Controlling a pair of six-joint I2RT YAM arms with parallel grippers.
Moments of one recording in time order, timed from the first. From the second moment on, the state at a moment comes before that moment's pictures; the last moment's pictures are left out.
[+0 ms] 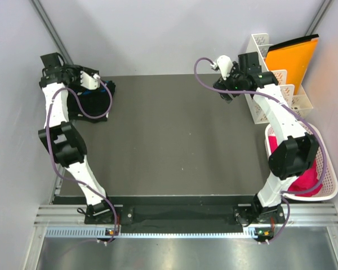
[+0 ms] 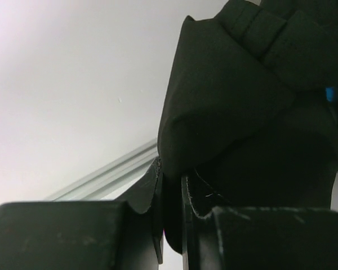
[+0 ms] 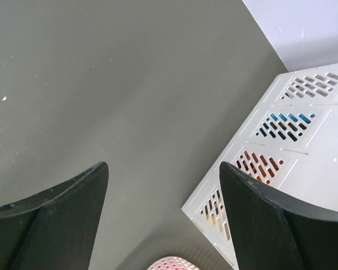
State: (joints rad) left arm 0.34 2.03 2.04 -0.57 0.50 1.99; right arm 0.23 1.74 1.79 -0.79 -0.16 -0.63
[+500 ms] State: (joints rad) left arm 0.33 2.00 1.95 -0.66 0.41 1.99; right arm 0.23 1.72 1.79 -0.79 -0.16 -0.63
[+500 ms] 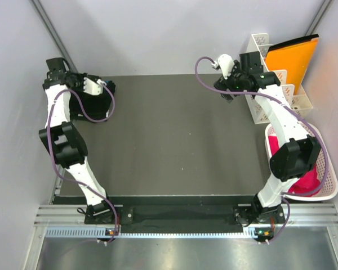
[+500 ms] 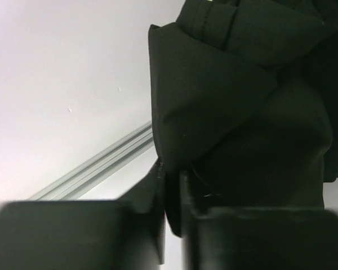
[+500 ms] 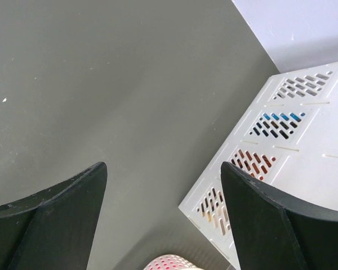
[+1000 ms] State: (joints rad) left arm 0.31 1.95 2.05 -0.96 0.36 1.99; right arm 0.23 1.72 1.79 -0.79 -0.15 -0.64
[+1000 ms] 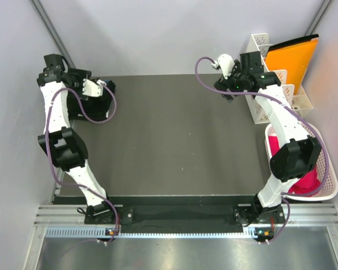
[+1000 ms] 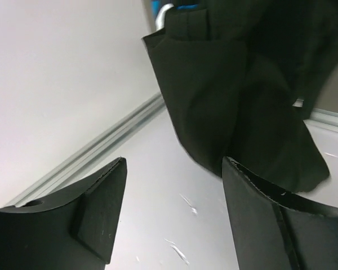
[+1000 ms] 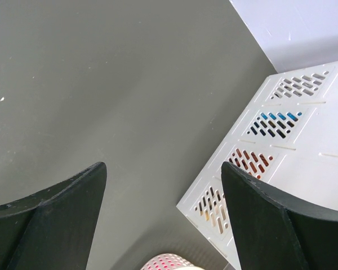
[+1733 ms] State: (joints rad) left arm 0.08 1.34 1.27 -0.89 0.25 1.99; right arm 0.23 1.72 1.80 -0.82 -0.17 -0.65
